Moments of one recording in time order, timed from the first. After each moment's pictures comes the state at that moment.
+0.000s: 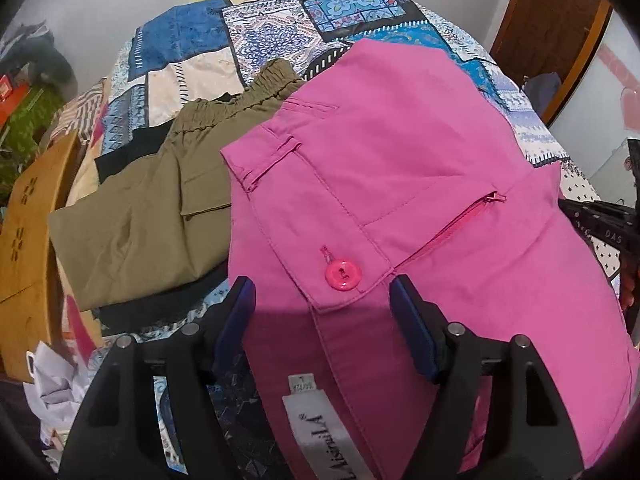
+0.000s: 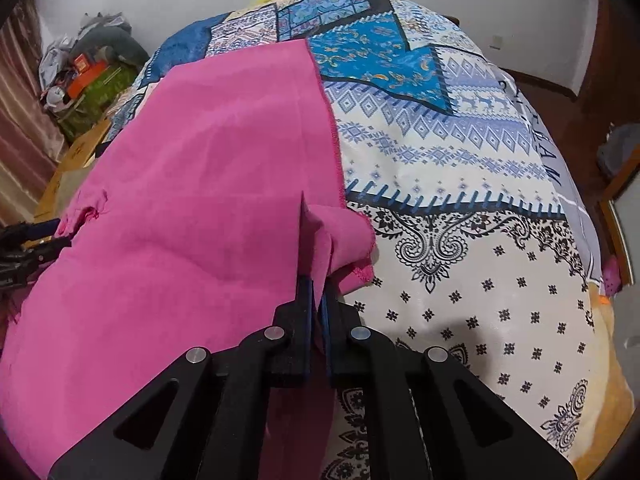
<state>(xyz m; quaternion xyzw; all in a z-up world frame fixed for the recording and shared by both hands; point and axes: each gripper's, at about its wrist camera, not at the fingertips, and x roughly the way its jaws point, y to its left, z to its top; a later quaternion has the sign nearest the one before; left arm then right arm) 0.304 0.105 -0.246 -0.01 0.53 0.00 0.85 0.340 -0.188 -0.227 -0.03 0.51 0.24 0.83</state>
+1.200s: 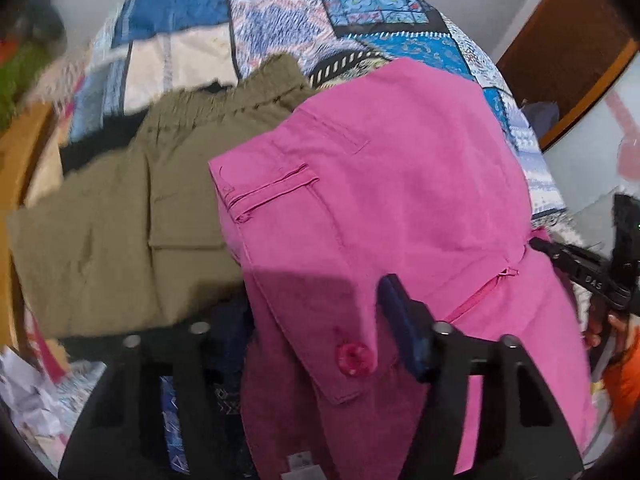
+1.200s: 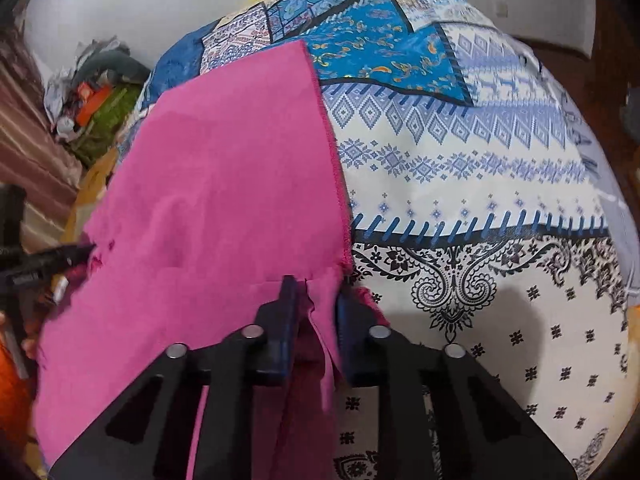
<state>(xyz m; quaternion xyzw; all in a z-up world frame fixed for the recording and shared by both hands) 0.361 0.120 -0.258 -0.07 0.54 -0.02 0.84 0.373 -0.183 -0.244 0.02 0.52 0.27 0.81</state>
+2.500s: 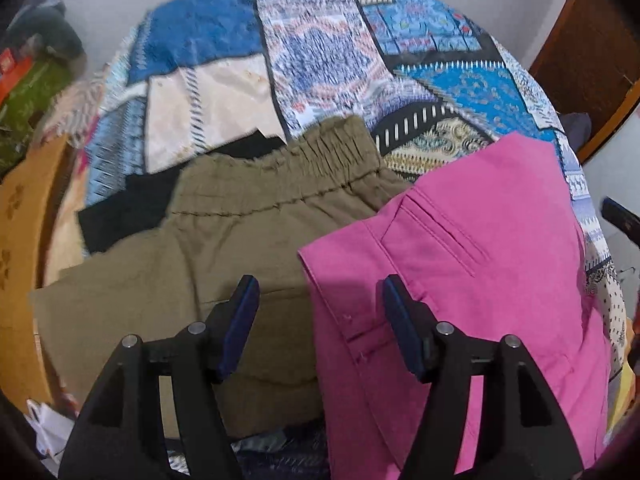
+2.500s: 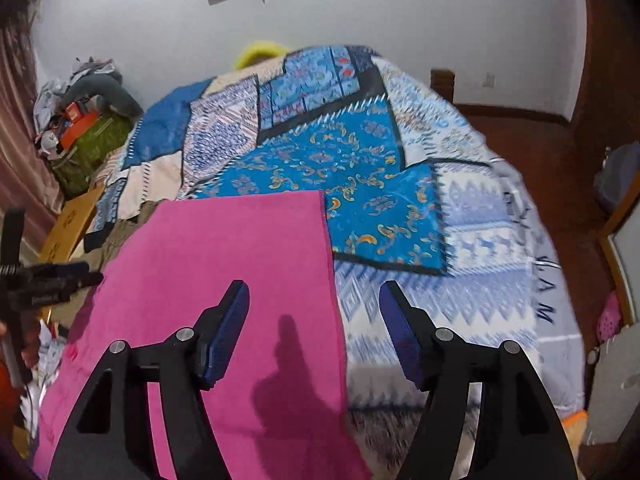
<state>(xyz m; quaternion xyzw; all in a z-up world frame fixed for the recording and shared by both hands) 0.441 0.170 -0.267 -0.06 0.54 0.02 0.84 0.451 -0.165 -0.185 0.00 0.45 0.23 0.86</state>
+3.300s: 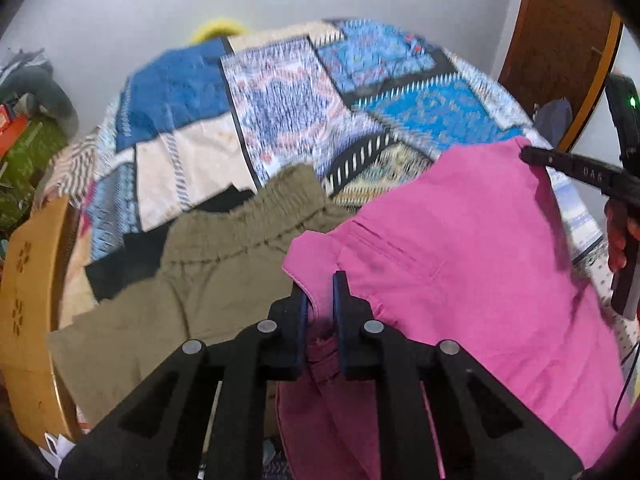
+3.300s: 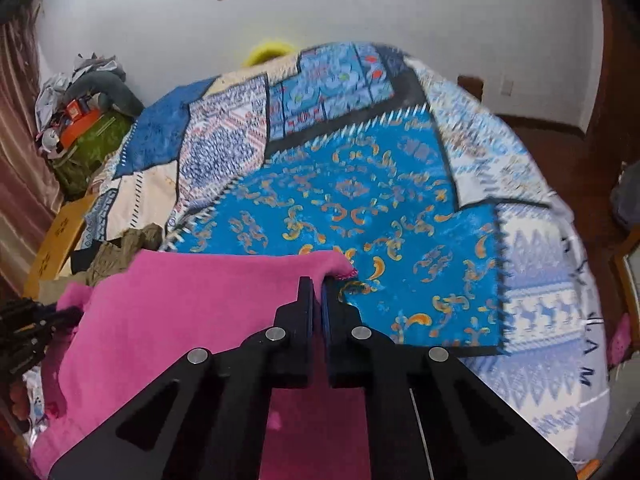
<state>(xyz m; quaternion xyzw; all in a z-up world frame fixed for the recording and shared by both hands) 0.422 0.134 -0.225 0.00 0.46 0.00 0.89 0.485 -0.124 -0.189 -0.02 0.42 0.25 0.87</state>
